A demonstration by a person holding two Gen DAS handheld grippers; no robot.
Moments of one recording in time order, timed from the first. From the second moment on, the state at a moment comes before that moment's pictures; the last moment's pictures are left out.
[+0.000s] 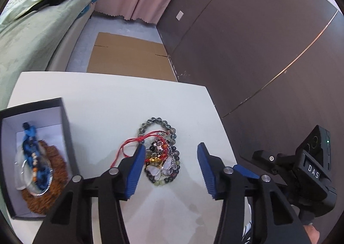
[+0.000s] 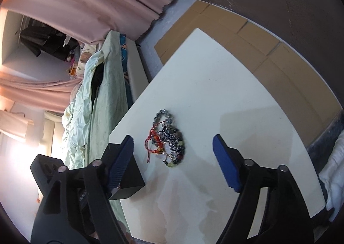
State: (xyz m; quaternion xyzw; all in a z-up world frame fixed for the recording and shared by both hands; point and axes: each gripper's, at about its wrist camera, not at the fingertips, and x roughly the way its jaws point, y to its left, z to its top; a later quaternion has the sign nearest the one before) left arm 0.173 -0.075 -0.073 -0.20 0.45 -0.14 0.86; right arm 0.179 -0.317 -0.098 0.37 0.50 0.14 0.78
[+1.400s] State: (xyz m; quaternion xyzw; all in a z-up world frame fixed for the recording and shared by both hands) left arm 0.195 -0.063 -0.100 -0.20 0.49 -0.13 0.84; right arm 0.203 -0.283 -0.113 0.33 0.53 0.16 0.76
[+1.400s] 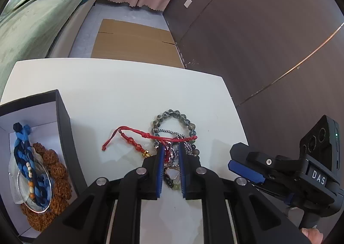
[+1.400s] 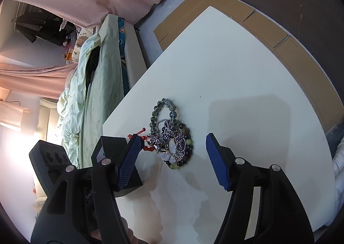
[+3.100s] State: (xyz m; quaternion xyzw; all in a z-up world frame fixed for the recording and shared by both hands) left arm 0.127 0.057 -0.029 -0.28 0.39 -0.10 0.87; right arm 0.197 -0.141 -0.125 -0.02 0.50 0.15 0.85
